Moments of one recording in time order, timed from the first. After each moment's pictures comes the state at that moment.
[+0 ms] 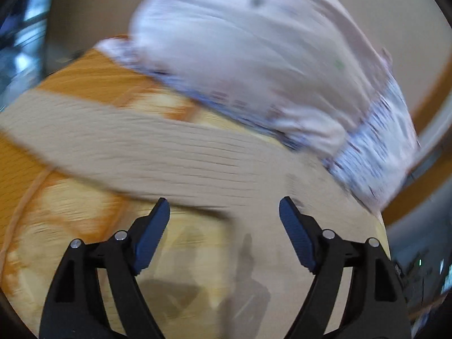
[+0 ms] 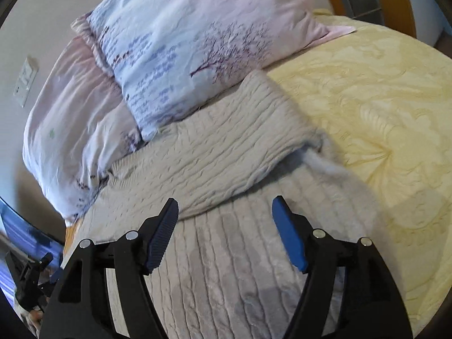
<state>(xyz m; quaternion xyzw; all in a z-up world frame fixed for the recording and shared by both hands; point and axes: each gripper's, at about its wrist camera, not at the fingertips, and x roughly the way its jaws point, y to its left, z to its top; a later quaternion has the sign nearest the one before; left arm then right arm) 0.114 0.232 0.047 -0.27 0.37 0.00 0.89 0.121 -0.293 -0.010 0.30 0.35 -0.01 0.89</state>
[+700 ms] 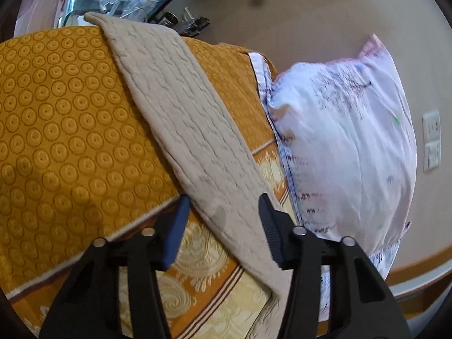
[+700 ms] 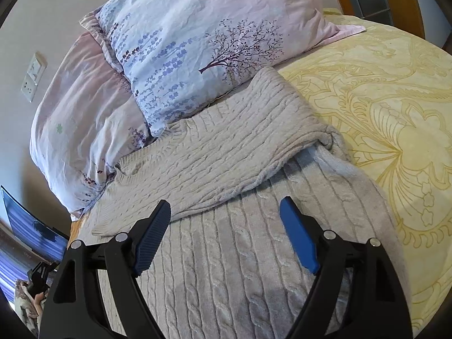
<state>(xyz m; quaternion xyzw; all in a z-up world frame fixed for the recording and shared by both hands) 0.089 0.381 -0.005 -0.55 0.29 0.12 0.77 0.121 -0.293 -0.011 0.30 0.35 0.02 0.89</state>
